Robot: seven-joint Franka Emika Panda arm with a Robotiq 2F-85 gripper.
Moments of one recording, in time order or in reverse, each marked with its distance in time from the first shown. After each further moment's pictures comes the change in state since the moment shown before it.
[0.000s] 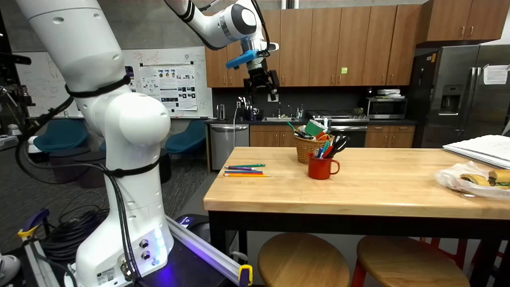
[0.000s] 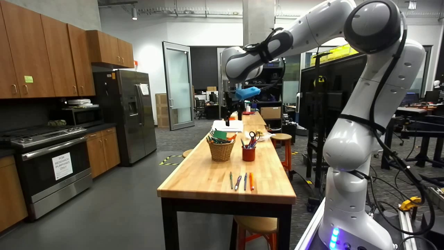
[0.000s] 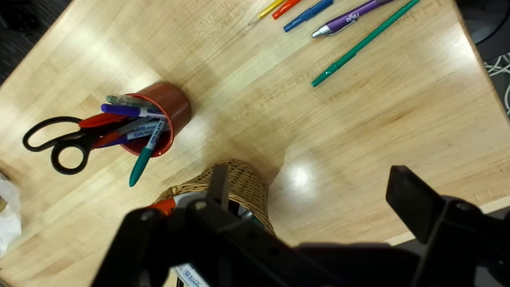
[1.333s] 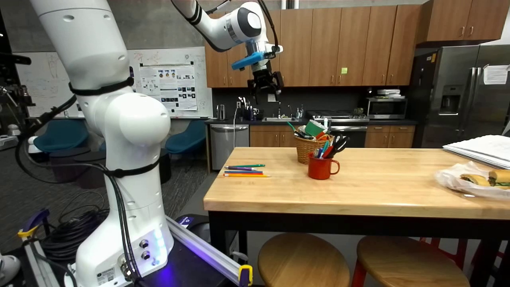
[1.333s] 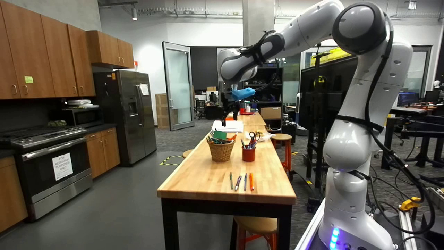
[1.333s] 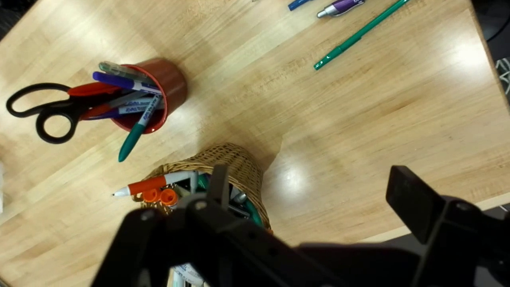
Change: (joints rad) arm 0.000 0.084 -0.002 0.076 -0.001 0.010 -0.059
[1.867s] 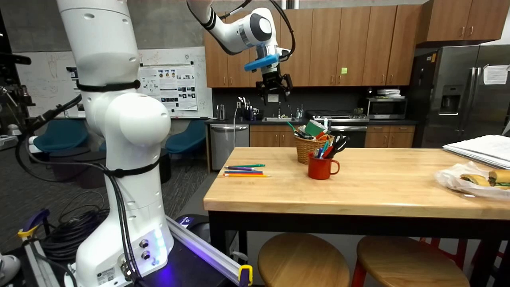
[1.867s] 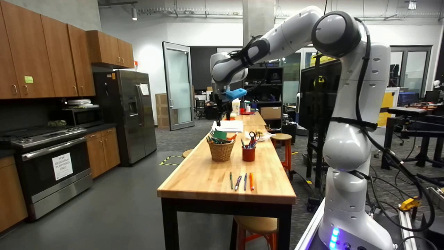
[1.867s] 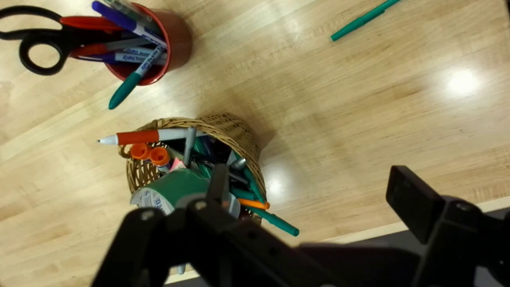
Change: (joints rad) arm 0.000 0.157 -0.015 0.159 0.000 -0.012 -0.141
